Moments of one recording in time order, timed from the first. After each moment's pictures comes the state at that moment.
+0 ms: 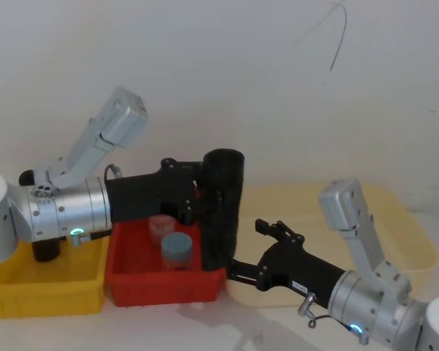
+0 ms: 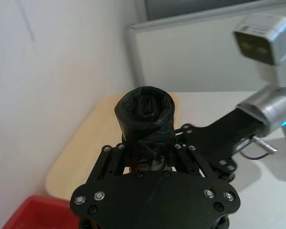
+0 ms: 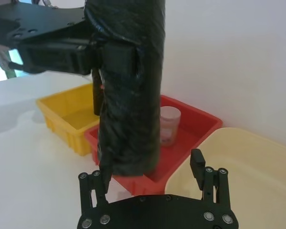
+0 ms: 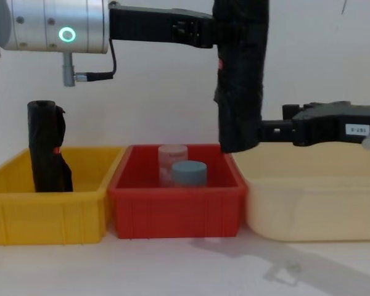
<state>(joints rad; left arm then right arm) -0.77 0.34 0.55 -1.35 -0.47 0.15 -0.92 0.28 0.42 -0.36 -1.69 0.36 0.24 0.44</state>
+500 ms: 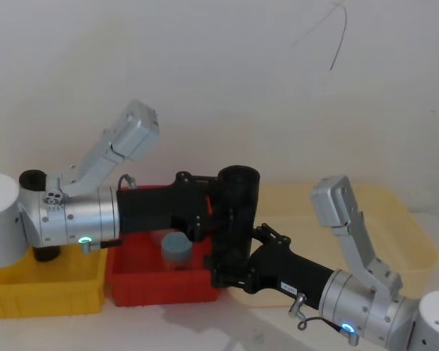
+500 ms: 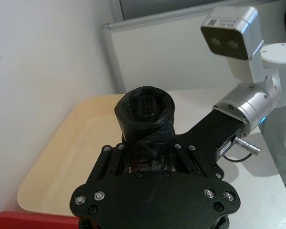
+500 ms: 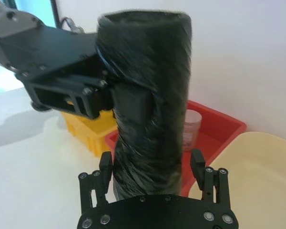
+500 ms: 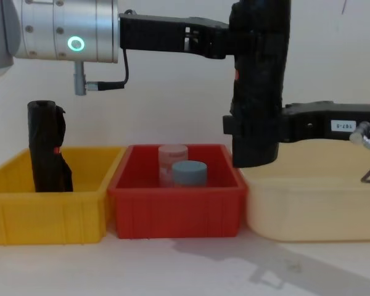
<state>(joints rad) -0.80 0.33 0.59 -1.31 -0.49 0.12 -1.00 0.30 0.41 -0.38 -1.68 0.40 0.27 0.47</state>
